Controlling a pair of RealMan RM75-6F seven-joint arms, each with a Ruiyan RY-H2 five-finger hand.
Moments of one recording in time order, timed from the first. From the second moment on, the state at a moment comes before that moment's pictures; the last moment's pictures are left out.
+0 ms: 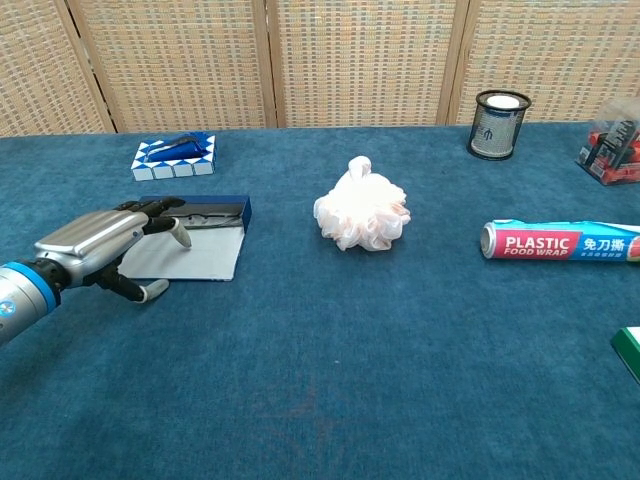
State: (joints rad) left arm -0.59 -1.88 -0.08 -0.81 1.41 1.08 -0.03; right arm 0.11 -1.09 0.05 -1.64 -1.49 1.41 -0.02
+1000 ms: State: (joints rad) left arm -0.67 -1.85 -0.19 -0.82 1.33 0.96 -0.02; right arm 0.11 -1.09 0.05 -1.64 -1.49 1.41 -0.01
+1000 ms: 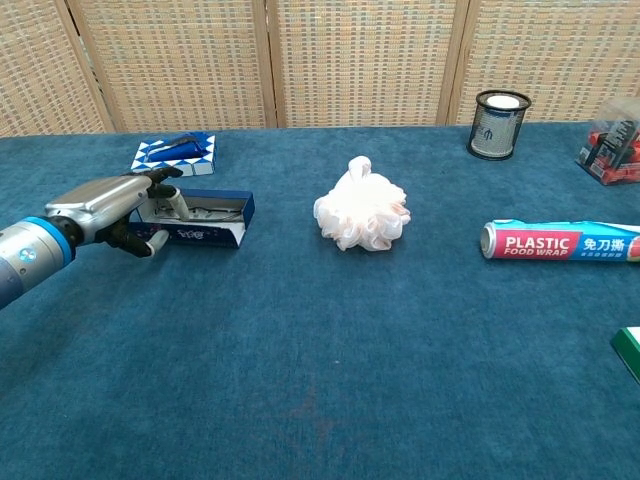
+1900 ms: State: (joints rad) left arm -0.63 -1.73 -0.14 -1.02 1.33 0.99 0.06; right arm 0.11 -1.09 0.04 -1.63 -1.50 1.41 0.00
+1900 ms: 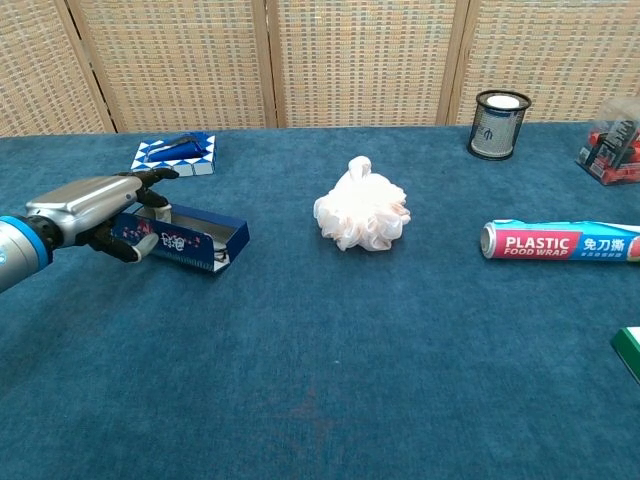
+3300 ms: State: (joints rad) left arm -0.62 -1.47 -0.09 -1.38 1.17 0.88 0.24; right arm 0.12 -1.09 0.04 -1.64 -1.50 1.40 0.00
